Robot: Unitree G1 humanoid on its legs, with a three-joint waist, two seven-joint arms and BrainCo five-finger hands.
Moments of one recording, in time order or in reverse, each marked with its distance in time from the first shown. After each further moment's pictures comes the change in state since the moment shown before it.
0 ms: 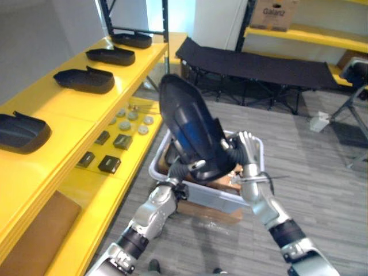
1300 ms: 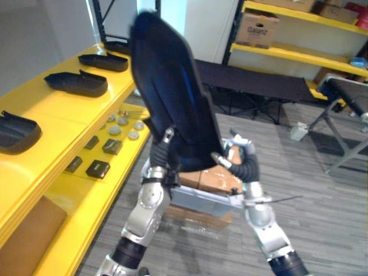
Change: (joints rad) left arm 0.062 -0.055 0.212 -0.341 0.405 -0.158 0.163; right arm 0.170 0.061 -0.184 -0.451 0.626 -0.295 0.376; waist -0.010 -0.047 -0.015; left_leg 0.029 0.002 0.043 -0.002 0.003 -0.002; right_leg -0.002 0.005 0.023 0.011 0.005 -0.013
